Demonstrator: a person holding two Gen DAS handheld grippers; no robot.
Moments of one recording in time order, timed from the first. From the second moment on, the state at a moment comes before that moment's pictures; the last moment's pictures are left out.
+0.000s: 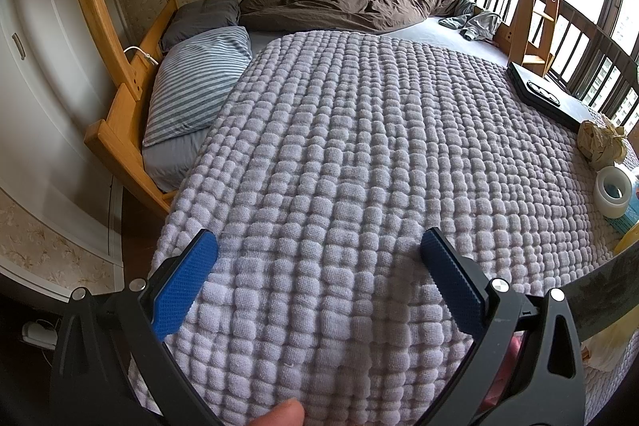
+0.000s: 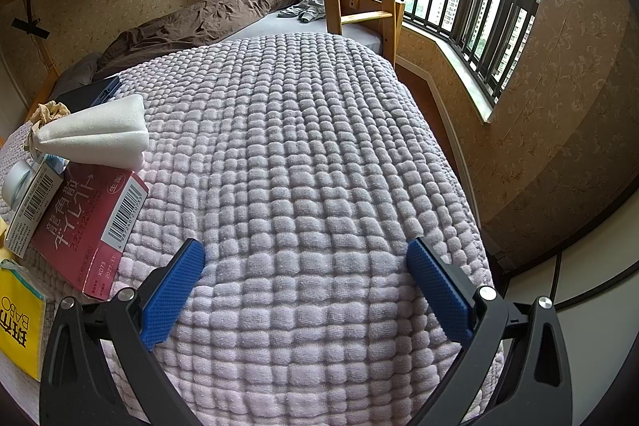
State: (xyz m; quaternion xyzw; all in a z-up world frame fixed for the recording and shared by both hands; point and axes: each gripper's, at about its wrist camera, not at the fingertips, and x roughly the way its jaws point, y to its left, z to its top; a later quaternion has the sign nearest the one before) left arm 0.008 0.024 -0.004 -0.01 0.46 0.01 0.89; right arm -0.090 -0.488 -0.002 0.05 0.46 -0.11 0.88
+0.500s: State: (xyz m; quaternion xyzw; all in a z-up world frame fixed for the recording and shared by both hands) left arm 0.008 0.024 -0.004 -0.01 0.46 0.01 0.89; right arm -0.089 -0.488 -0.002 0.05 0.46 -0.11 0.88
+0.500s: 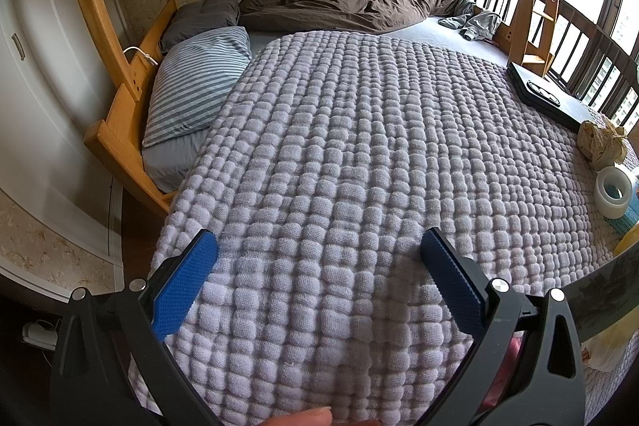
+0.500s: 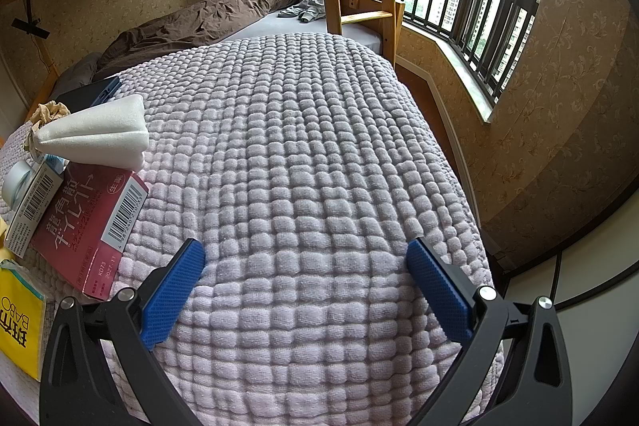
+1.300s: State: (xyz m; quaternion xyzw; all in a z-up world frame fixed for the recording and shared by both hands) left arm 0.008 0.024 -0.004 -0.01 0.46 0.01 0.89; right arm -0.089 -0.487 -0.002 0.05 0.46 -0.11 0.88
